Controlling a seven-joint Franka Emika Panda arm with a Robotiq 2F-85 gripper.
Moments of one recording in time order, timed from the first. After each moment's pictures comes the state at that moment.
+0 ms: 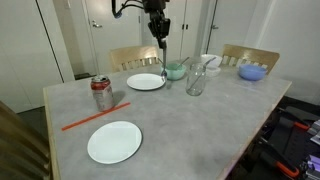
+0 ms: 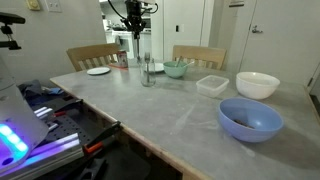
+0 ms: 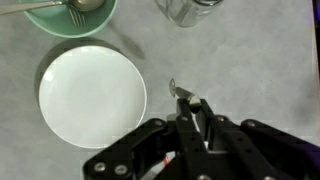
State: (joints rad) arm 0.18 0.43 0.19 -1.65 -0.23 1.86 -0.94
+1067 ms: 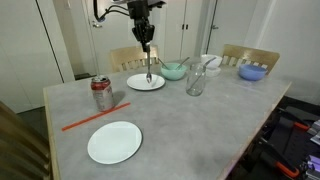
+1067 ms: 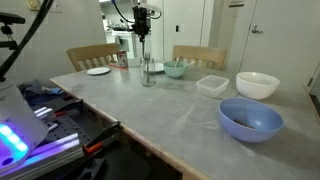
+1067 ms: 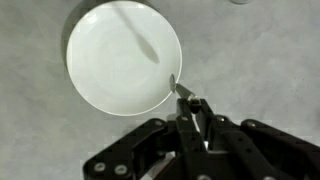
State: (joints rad) arm 0.18 0.66 0.20 -1.34 -0.23 1.83 -1.15
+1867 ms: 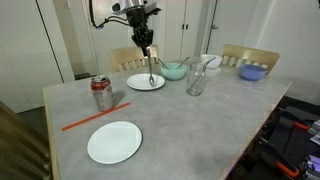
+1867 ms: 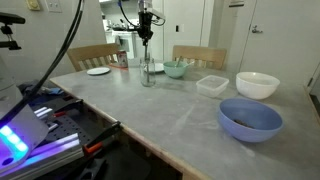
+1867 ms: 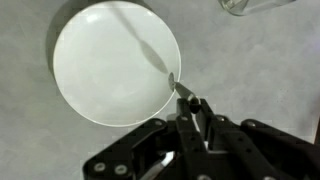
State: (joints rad) arm 0.19 0.87 0.20 -1.03 -0.22 1.62 -1.26
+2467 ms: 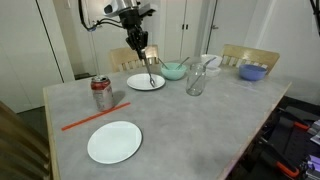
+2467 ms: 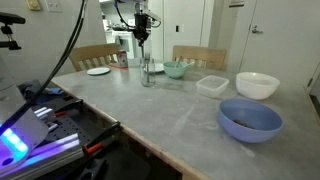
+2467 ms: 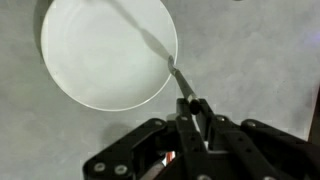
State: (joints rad) arm 0.24 0.93 0.20 -0.94 -0.22 1.56 -1.25
